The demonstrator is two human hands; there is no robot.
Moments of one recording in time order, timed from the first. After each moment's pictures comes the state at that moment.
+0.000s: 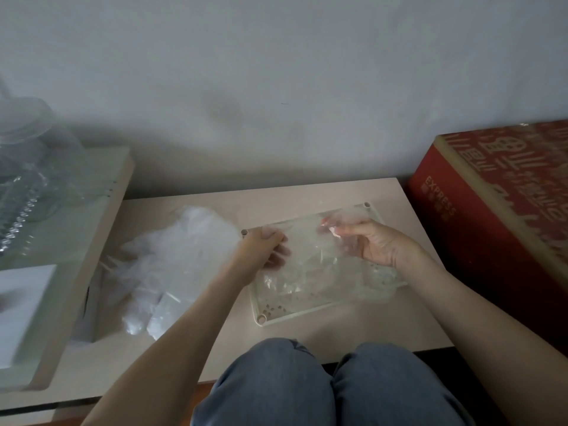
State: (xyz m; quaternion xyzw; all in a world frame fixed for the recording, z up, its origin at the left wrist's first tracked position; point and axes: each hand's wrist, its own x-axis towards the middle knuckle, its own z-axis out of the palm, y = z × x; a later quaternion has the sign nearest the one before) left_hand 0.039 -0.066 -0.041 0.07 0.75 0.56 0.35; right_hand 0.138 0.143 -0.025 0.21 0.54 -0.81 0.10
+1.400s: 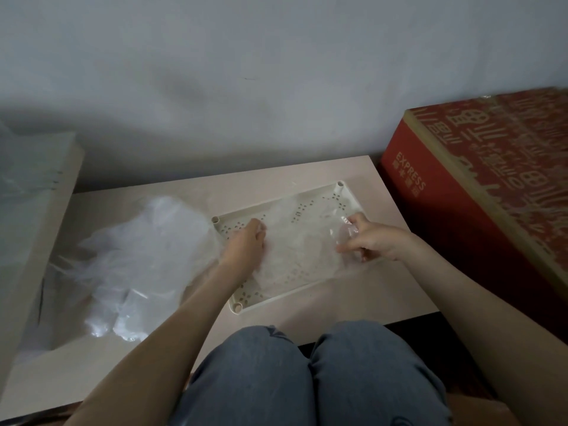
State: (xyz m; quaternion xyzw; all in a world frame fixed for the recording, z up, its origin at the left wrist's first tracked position) left_hand 0.048 -0.047 -0.083 0.24 0.91 0.26 0.19; right_hand 0.183 0.178 -0.060 0.37 0.72 -0.55 0.19
